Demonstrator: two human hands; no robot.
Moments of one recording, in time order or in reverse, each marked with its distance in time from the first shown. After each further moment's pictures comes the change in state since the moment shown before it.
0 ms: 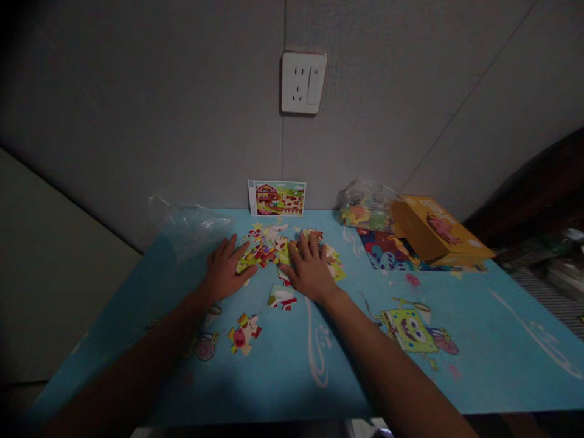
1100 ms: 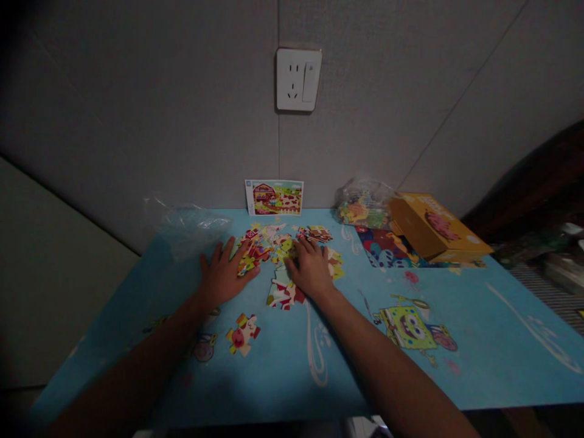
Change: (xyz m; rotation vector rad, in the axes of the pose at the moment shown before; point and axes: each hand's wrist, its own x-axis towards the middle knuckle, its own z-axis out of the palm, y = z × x) left_hand -0.004 0.015 -0.008 0.161 -0.131 -0.121; right_hand 0.008 -0.008 -0.010 0.062 0.026 0.225
